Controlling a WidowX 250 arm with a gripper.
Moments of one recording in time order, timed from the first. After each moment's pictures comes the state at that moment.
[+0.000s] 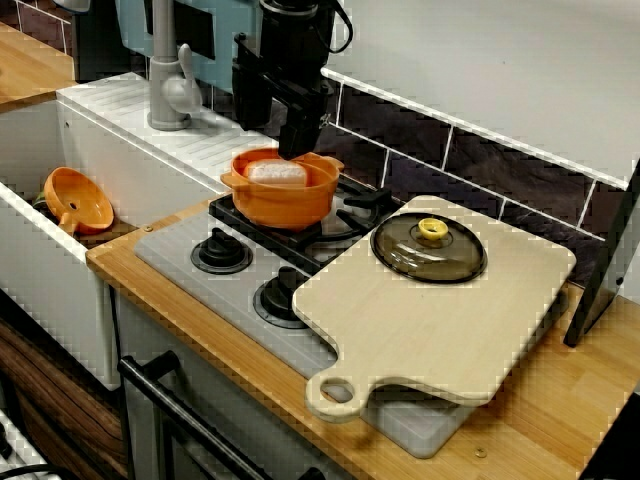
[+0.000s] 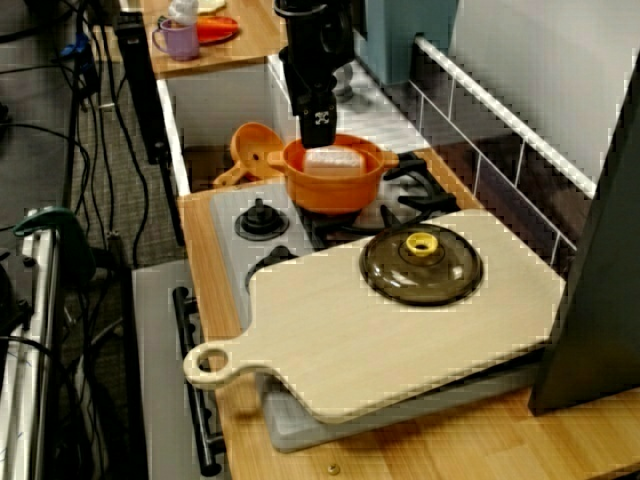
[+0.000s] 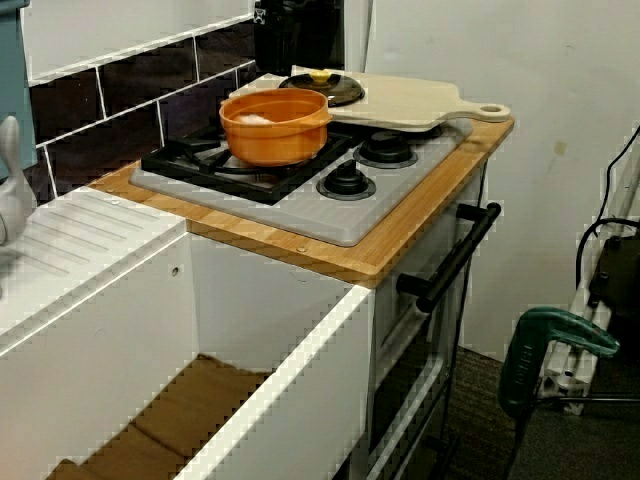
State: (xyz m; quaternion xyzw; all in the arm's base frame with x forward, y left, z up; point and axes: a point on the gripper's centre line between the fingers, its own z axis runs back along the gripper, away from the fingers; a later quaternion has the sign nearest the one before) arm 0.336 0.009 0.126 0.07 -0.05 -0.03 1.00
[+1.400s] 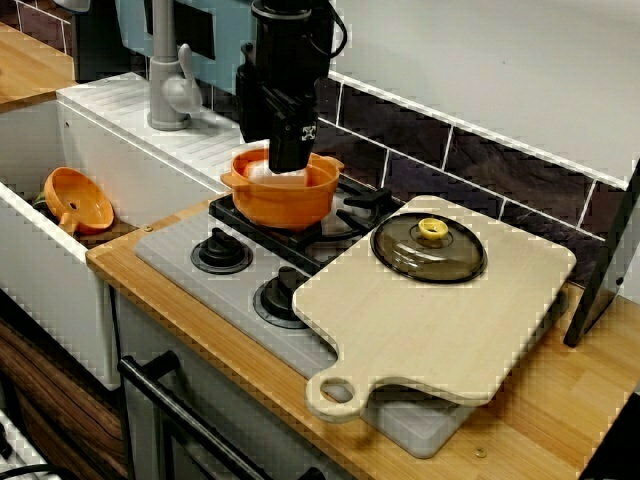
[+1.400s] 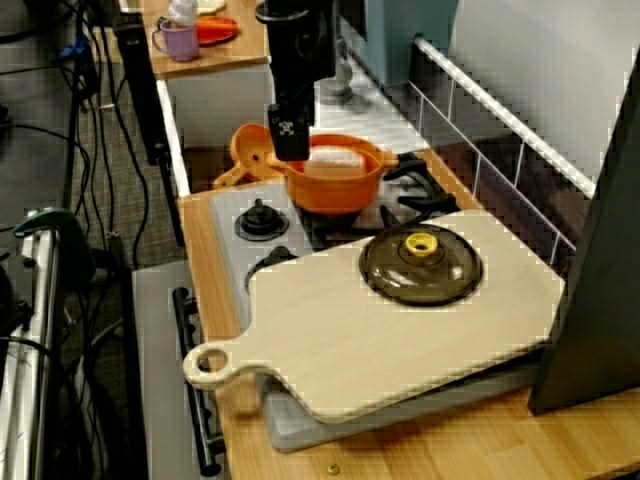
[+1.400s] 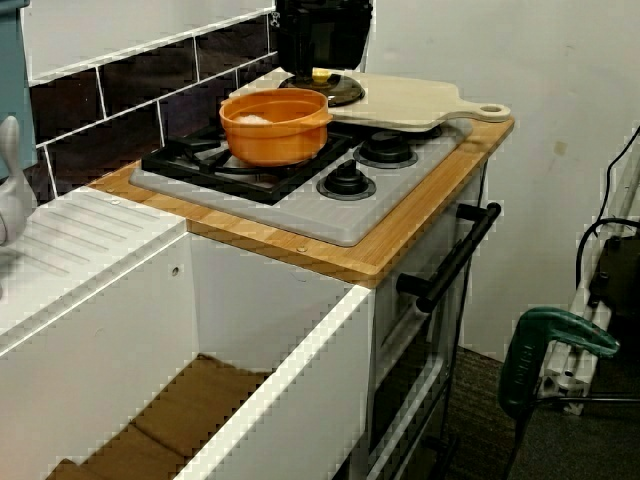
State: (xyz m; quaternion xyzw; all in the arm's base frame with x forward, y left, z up) arm 0.320 -0.007 0.125 0.03 -0.03 -0.16 0.99
